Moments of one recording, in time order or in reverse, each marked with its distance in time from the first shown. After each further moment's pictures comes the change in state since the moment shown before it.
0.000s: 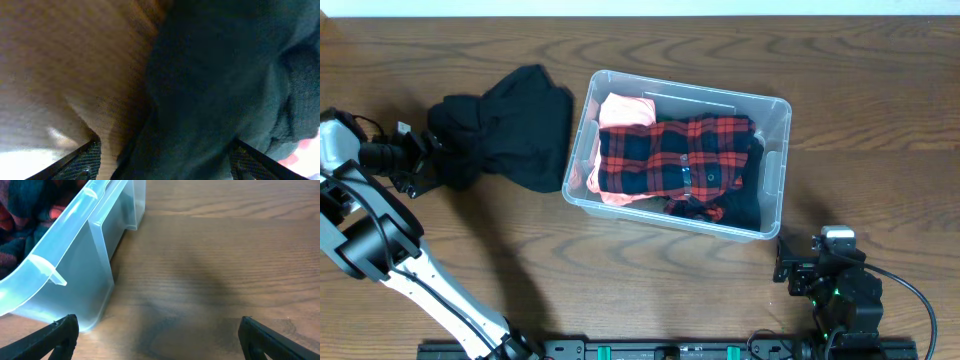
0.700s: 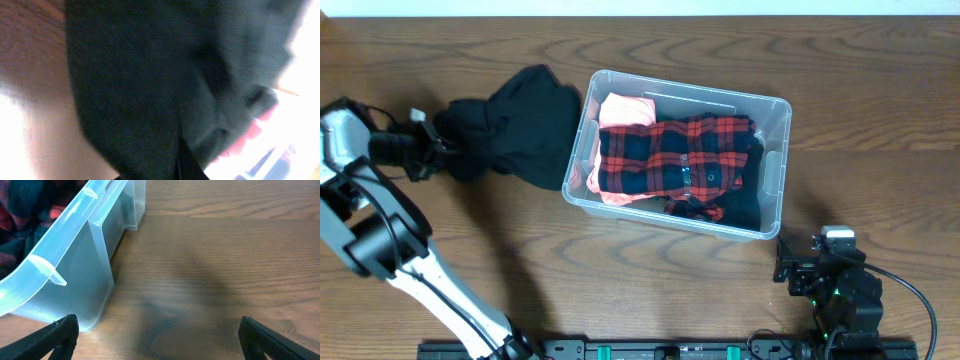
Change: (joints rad) left arm -0.054 -0.086 0.002 -0.081 0.102 0.025; right arm 0.000 0.000 0.000 0.000 0.000 0.000
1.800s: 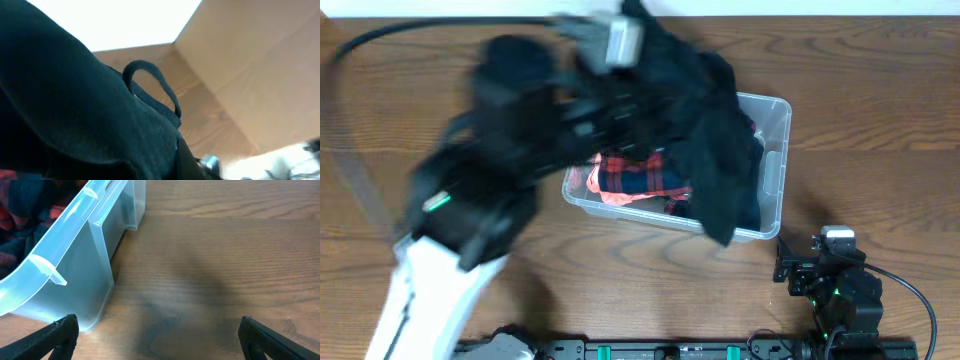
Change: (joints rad) left arm -1.208 -0.869 0.015 0.405 -0.369 -0.439; right arm 0.000 0.000 0.000 0.000 0.000 0.000
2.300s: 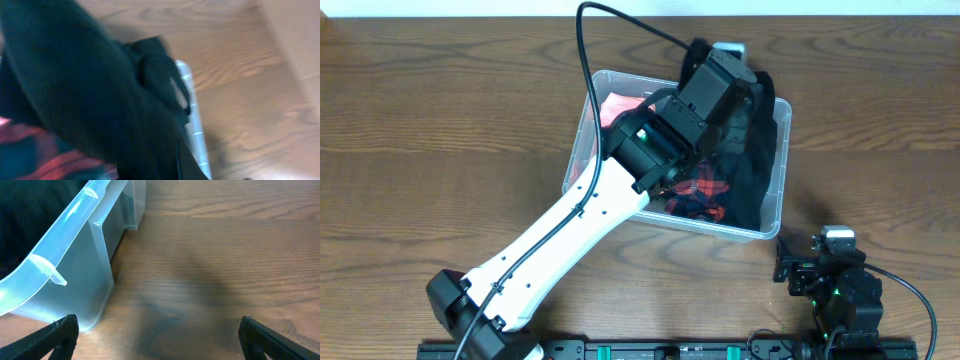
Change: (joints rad) left arm -0.231 0.344 -0.004 0.002 -0.418 -0.142; right arm 0.000 0.000 0.000 0.000 0.000 0.000
